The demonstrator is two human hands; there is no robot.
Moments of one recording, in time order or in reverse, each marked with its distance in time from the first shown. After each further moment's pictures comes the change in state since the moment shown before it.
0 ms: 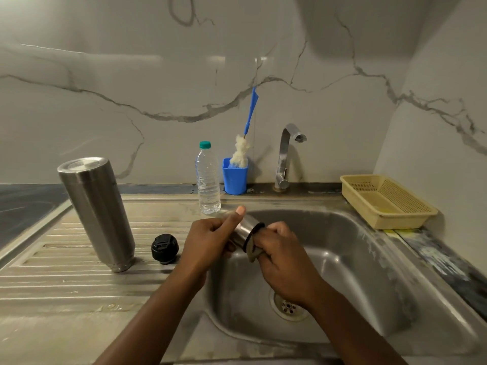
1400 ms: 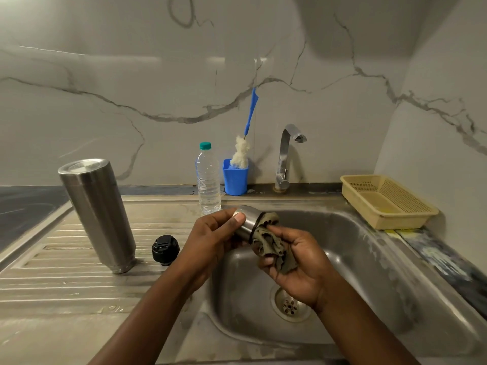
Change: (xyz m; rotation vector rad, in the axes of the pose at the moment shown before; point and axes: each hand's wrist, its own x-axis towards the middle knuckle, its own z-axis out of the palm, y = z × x) left_hand 0.001 0.004 -0.008 -0.347 -0.284 0.029; right_hand 0.006 -0.016 -0.022 1.825 -0.113 0.666
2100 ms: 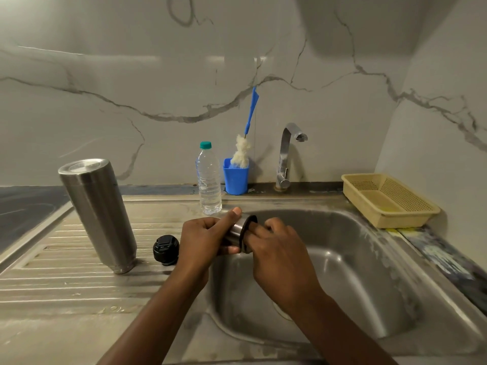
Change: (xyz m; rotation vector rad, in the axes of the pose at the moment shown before) left_hand 0.001 -0.003 0.004 0.132 0.360 -0.017; right_hand 0.014 0.030 -0.003 -2.180 0.254 -1.065
